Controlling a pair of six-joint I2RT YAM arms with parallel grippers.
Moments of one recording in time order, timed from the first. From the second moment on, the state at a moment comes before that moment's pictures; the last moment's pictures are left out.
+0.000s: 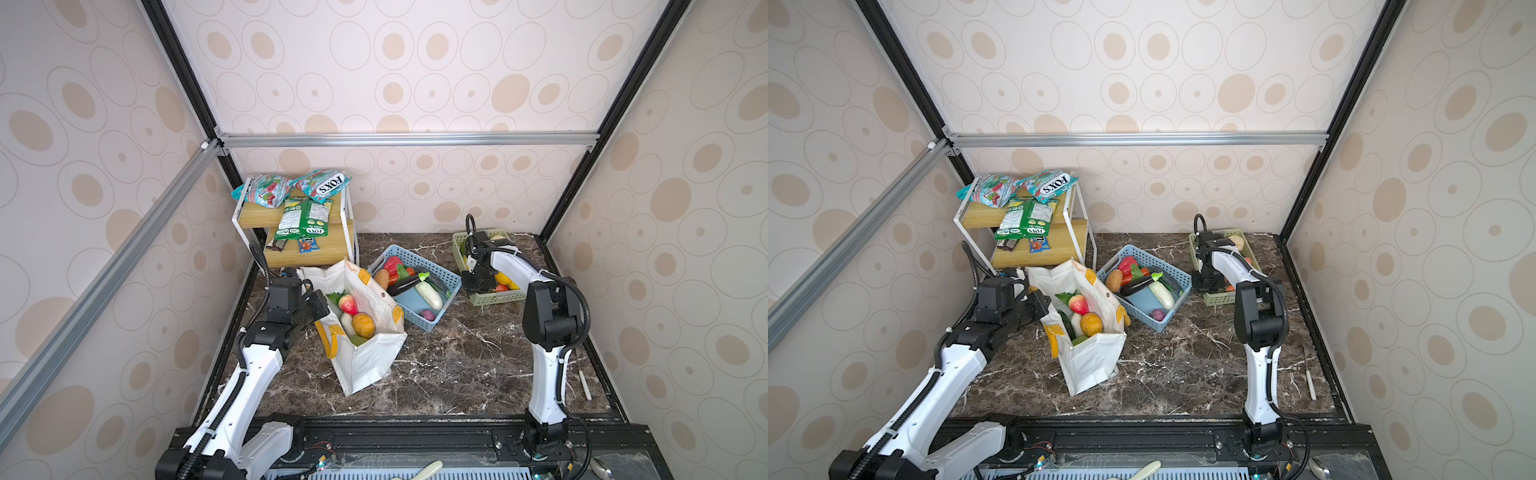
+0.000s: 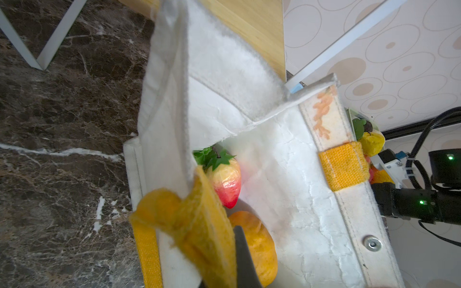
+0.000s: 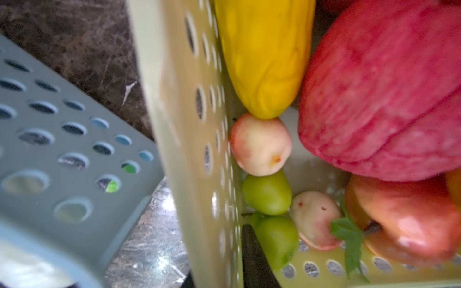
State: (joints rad) left arm -0.11 1.01 0.80 -0.44 0.13 -0.58; right arm 0.20 2.11 1.74 -1.04 0.00 0.18
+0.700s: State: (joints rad) left arm -0.11 1.04 0.80 -0.41 0.14 -0.58; right arm 0.22 1.98 1.66 -1.11 -0.16 0.27
